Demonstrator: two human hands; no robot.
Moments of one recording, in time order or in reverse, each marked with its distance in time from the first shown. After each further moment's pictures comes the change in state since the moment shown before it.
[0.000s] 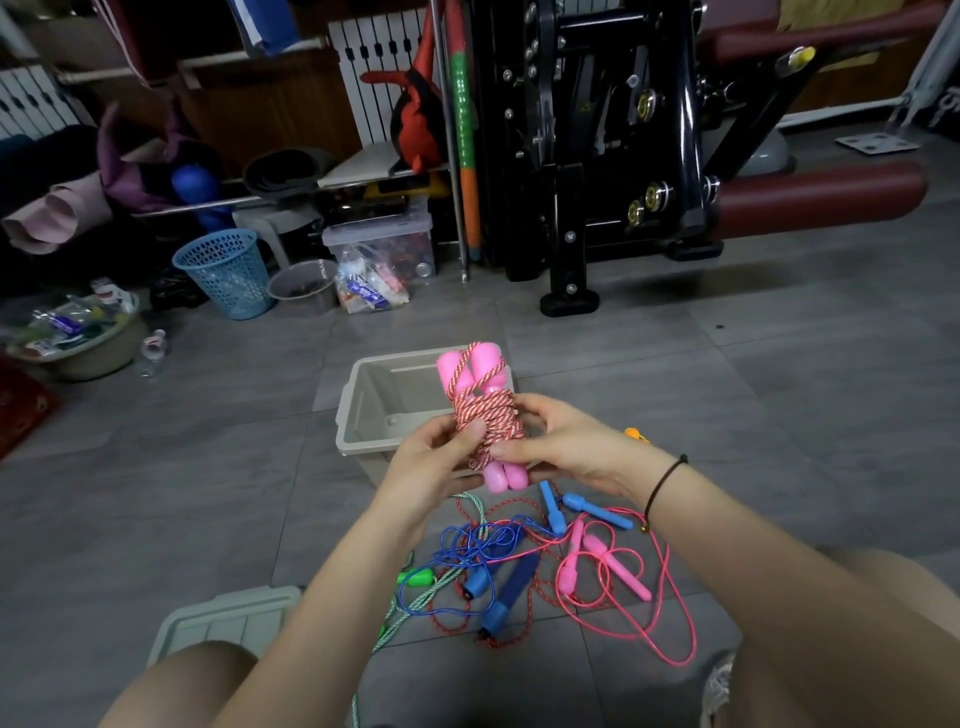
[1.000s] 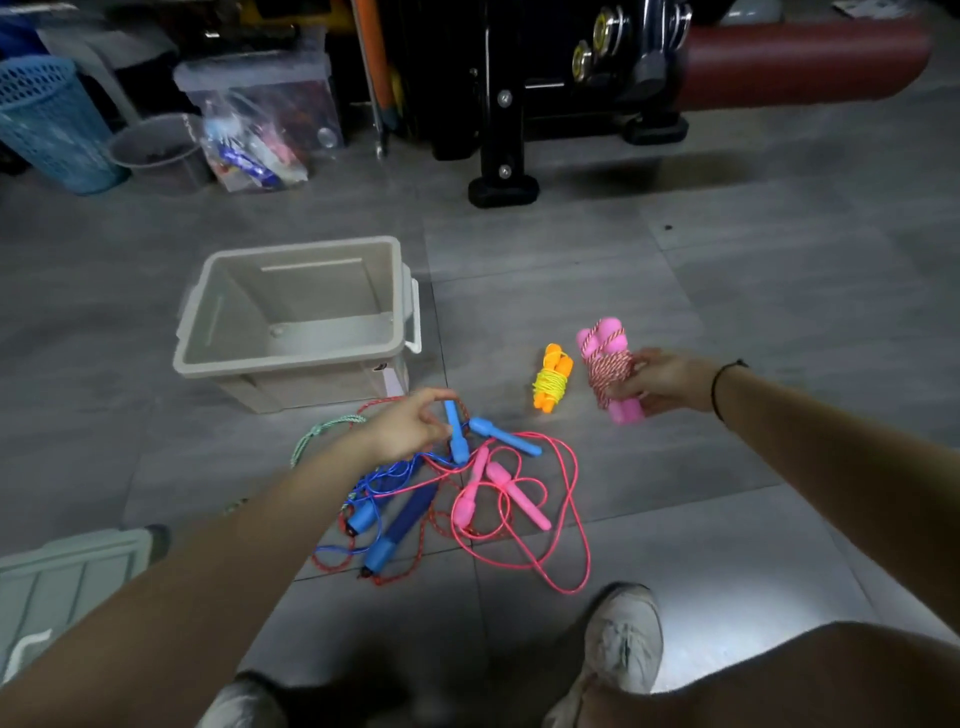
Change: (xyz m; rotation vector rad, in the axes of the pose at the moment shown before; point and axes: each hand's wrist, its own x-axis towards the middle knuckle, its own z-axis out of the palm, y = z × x) left_hand 0.146 -0.148 0.073 0.763 -0.313 -0.233; right_hand 0.014 0.156 -0.283 -0.241 0.209 0.489
